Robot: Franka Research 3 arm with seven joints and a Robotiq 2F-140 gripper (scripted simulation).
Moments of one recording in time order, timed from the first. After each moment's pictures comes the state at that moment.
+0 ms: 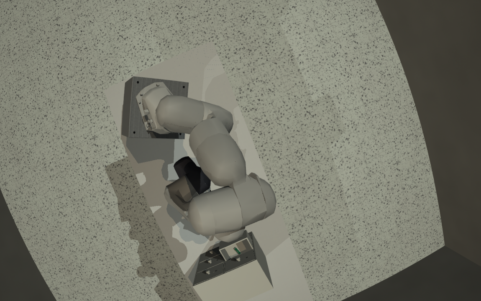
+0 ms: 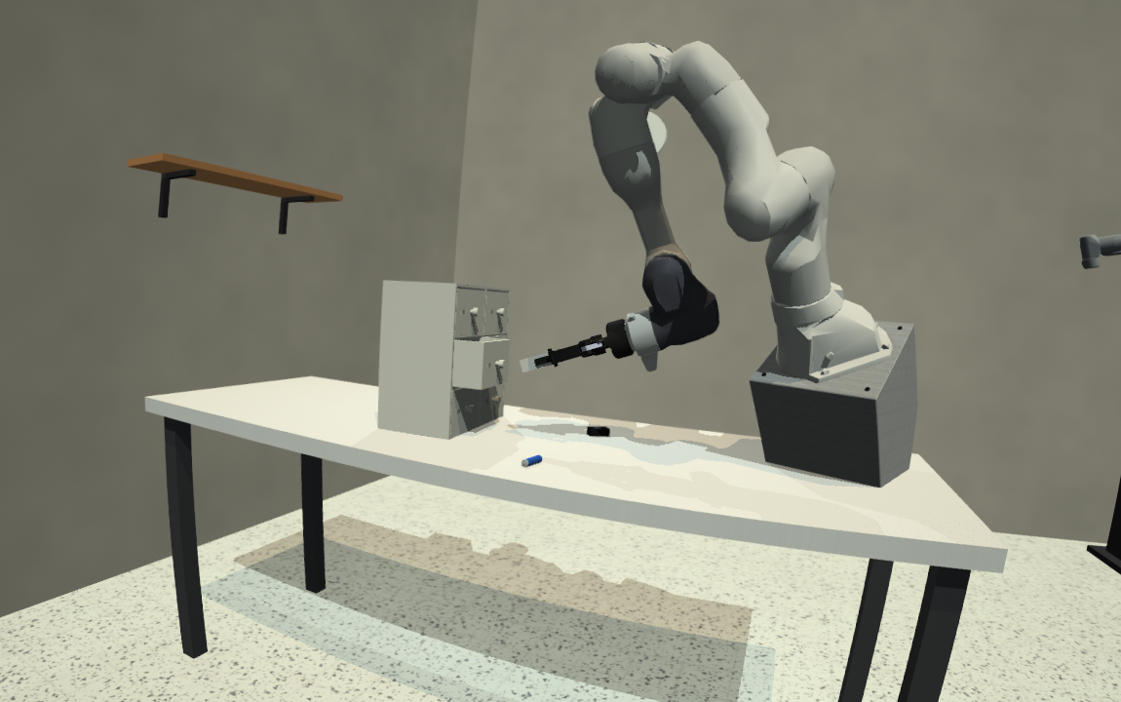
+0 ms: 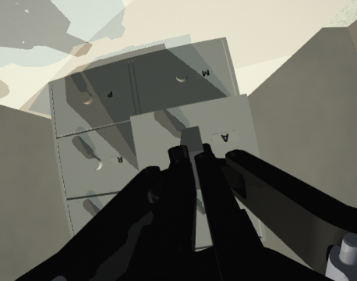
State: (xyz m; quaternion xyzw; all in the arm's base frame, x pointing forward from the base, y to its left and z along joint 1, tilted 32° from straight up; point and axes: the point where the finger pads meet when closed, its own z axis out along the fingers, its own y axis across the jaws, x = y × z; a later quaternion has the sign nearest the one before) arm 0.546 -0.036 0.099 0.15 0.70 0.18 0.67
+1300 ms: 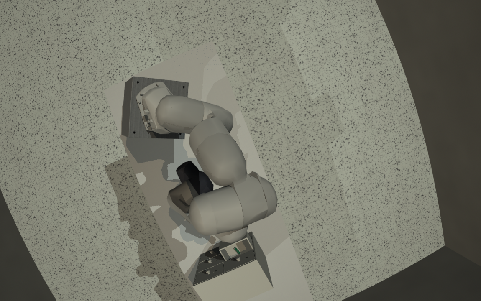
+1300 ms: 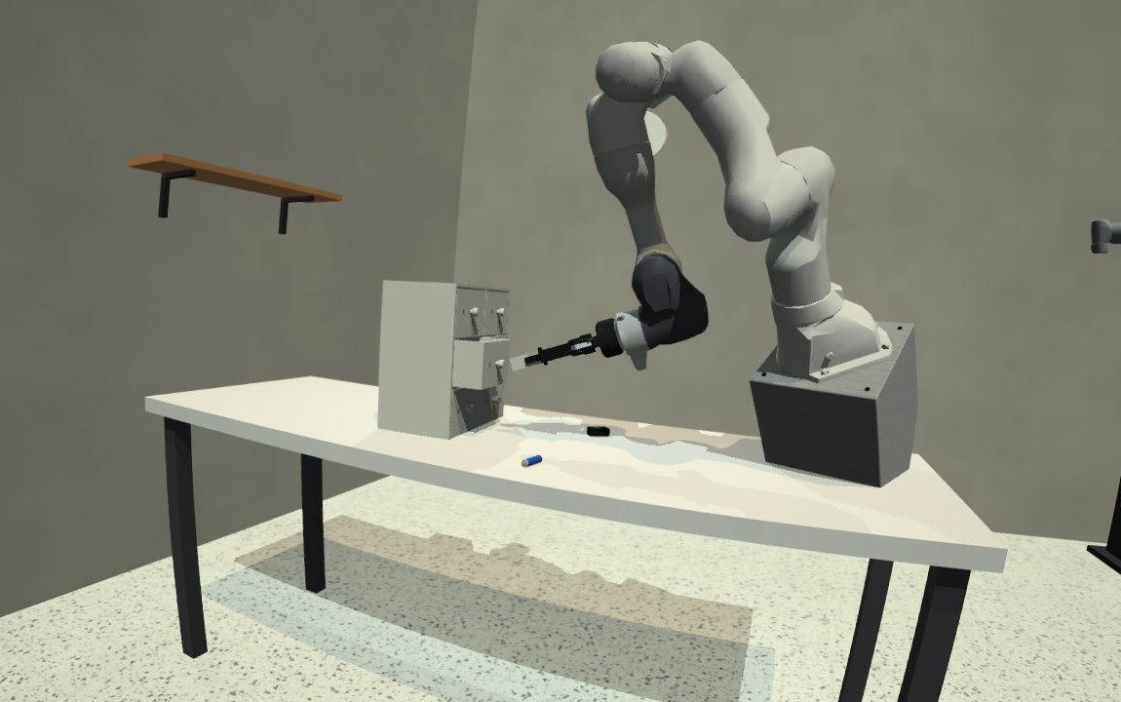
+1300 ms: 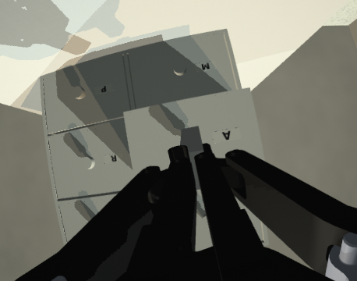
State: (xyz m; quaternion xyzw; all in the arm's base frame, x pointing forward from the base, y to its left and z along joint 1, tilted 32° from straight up) arm 0.567 -0.039 0.106 0.15 0.70 0.18 0.68
